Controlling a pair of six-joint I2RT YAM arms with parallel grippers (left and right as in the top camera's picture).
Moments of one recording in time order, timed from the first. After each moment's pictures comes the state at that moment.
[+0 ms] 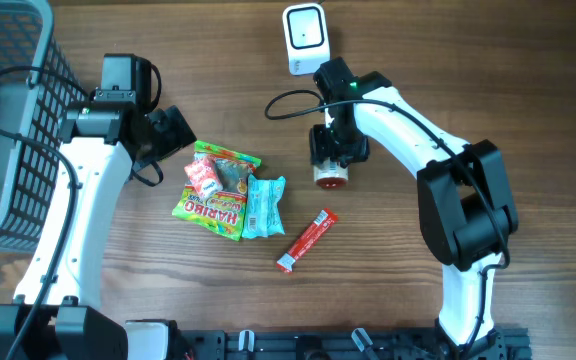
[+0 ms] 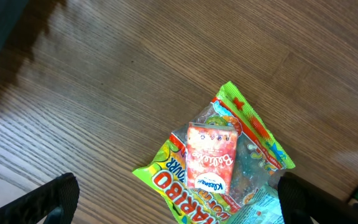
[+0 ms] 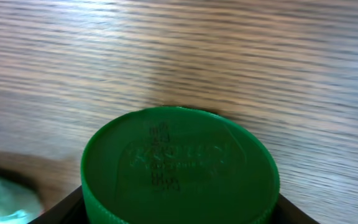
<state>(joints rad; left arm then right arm) -0.04 1.51 1.34 -1.09 -0.11 -0.58 0.45 2.13 1.59 -0.98 -0.12 0.33</state>
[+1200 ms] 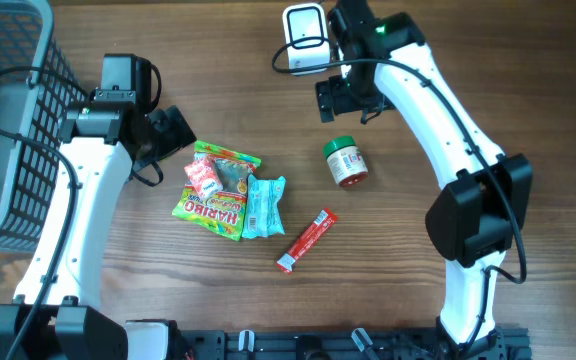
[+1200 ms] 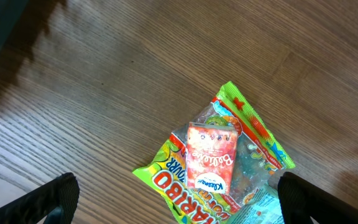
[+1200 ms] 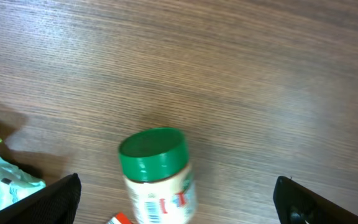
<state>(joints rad) -0.04 1.51 1.34 -1.09 -0.11 -0.58 0.40 2.13 2.04 -1.32 0.06 0.17</state>
